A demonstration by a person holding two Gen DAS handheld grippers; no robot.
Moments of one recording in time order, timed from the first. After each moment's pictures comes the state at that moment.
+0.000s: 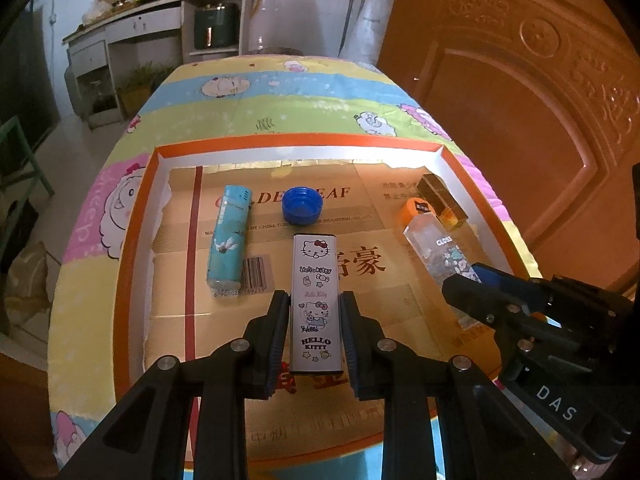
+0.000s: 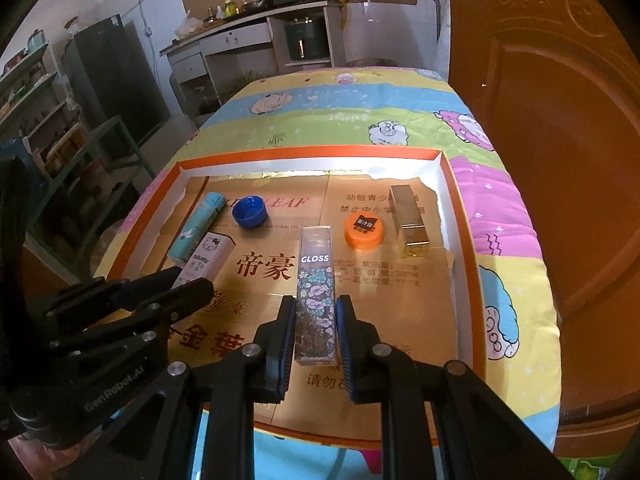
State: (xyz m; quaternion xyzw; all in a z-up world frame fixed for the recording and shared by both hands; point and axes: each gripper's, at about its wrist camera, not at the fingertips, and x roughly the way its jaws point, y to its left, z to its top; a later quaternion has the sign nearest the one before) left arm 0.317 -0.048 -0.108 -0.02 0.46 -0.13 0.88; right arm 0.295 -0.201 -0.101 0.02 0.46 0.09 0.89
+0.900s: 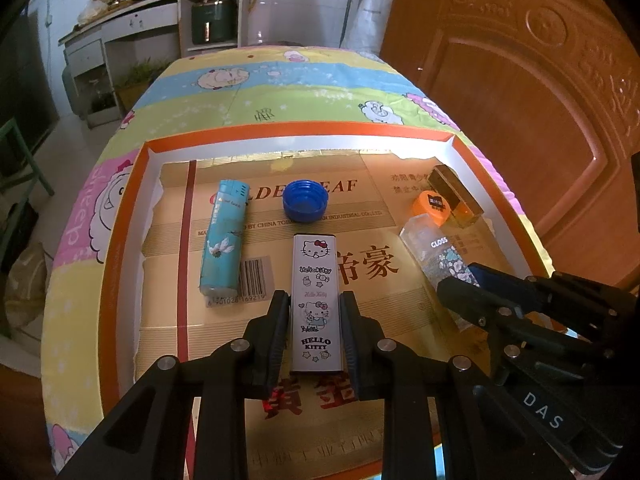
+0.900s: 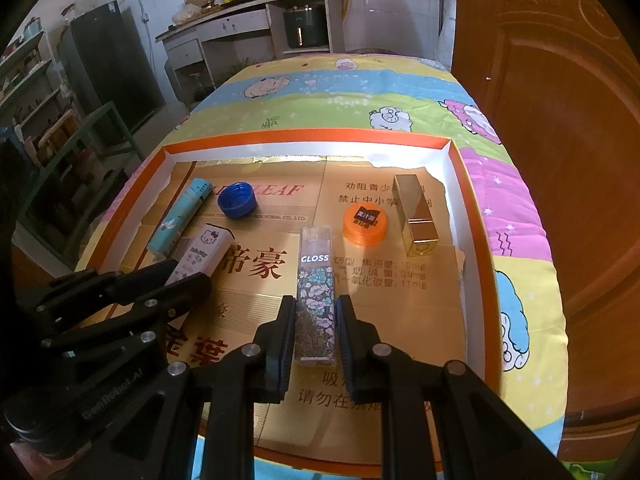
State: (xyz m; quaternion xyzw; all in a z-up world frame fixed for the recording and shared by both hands) left arm 0.327 -0.051 -0.123 -0.01 0.47 -0.13 0.87; right arm 0.309 -0.195 -0.116 0.00 0.47 0.08 0.88
